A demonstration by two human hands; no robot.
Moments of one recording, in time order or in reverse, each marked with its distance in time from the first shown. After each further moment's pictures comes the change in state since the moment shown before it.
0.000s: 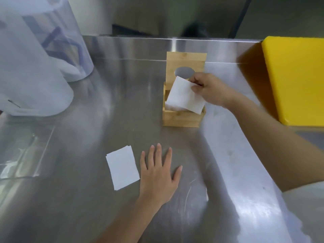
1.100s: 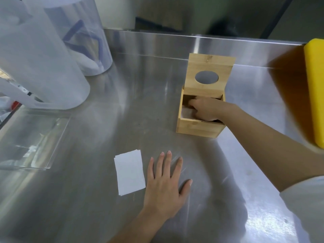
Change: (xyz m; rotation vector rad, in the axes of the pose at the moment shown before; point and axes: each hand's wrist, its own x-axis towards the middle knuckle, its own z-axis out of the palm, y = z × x) left_hand 0.000 0.001 0.001 -0.034 -0.040 -0.037; right_hand 0.055 0.014 0.054 -0.576 -0.475 -0.011
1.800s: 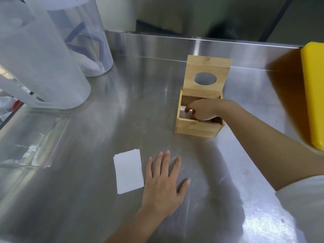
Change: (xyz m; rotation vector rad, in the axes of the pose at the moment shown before) left_hand 0.000 0.001 -0.002 0.018 0.004 0.000; right_hand -0.014 -0.010 -0.016 0.032 -0.209 0.032
